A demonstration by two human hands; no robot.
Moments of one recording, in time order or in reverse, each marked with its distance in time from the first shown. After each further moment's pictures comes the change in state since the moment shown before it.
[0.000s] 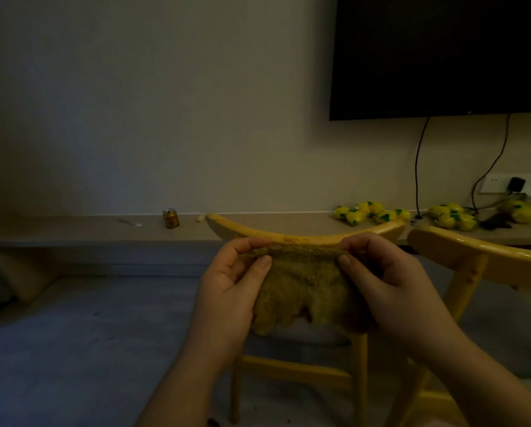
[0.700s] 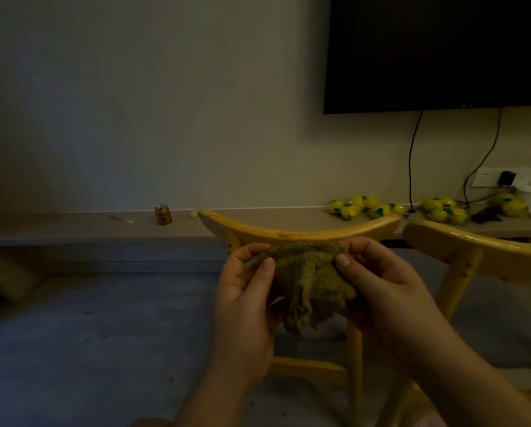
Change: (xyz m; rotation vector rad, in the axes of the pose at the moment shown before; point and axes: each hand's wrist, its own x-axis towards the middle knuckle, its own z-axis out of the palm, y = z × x) left_hand -0.016 -0.015 0.031 -0.345 0.098 -0.138; right_hand -0.008 -0.001 0.014 0.648 -0.008 0.326
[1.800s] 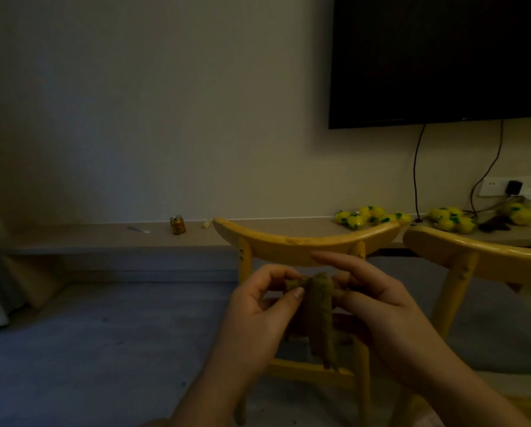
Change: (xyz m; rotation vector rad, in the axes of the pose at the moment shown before) left_hand -0.040 0.039 -0.001 0.520 -0.208 0.011; right_hand -0.036 -0.005 0.006 -0.129 -0.191 -0.036
